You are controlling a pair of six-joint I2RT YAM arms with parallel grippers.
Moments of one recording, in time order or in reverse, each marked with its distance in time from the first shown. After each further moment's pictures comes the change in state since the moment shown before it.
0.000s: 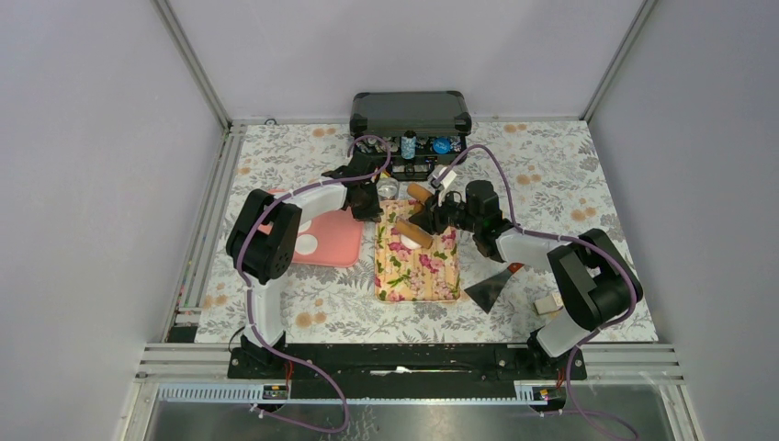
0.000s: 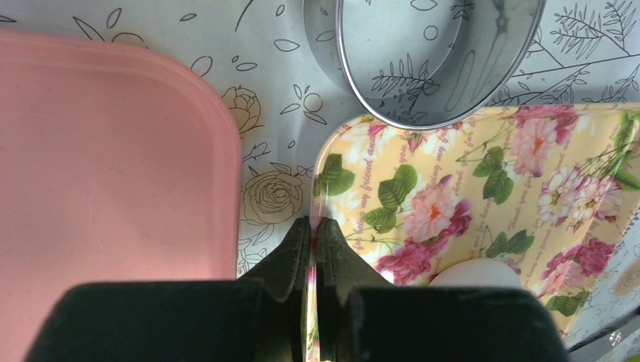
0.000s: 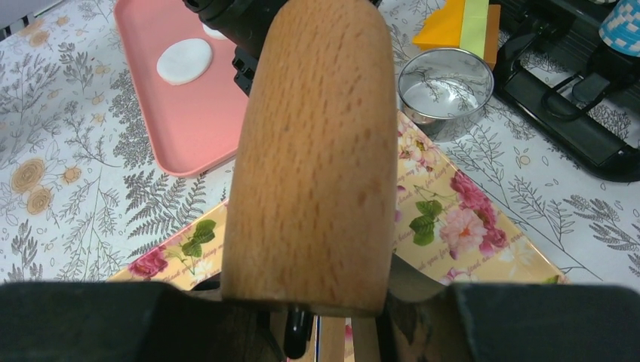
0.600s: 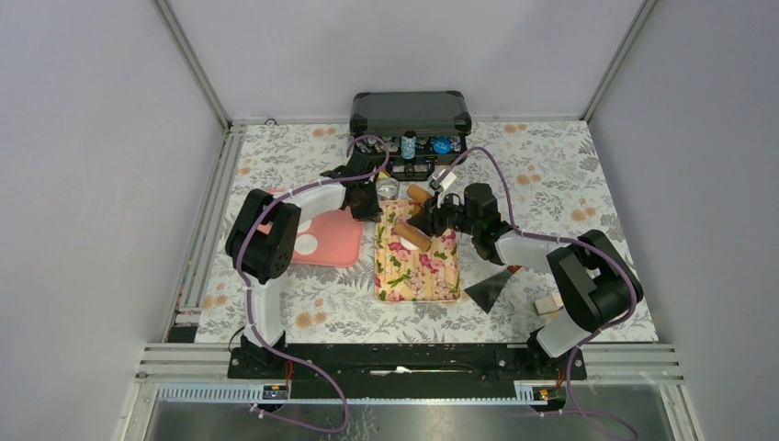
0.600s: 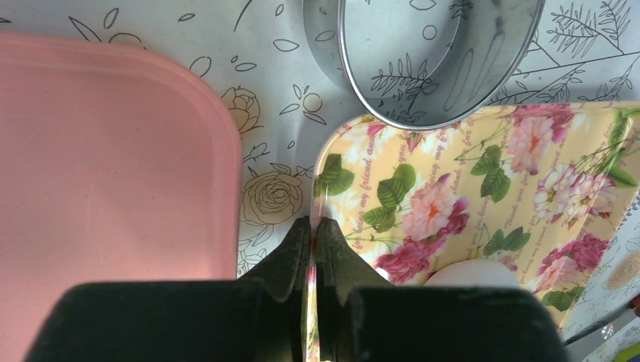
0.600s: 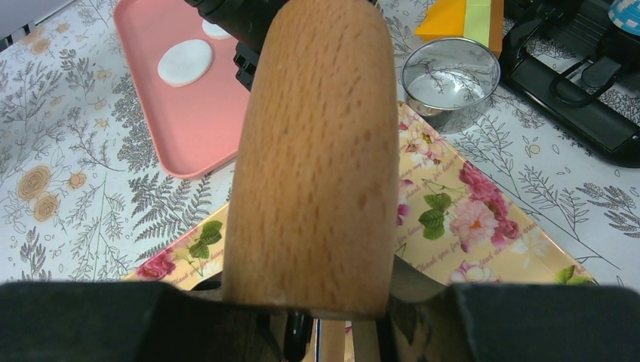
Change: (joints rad) left arm 0.008 0.000 -0.005 0.007 0.021 0.000; right arm 0.019 -0.006 -0.019 0.011 0.037 0.047
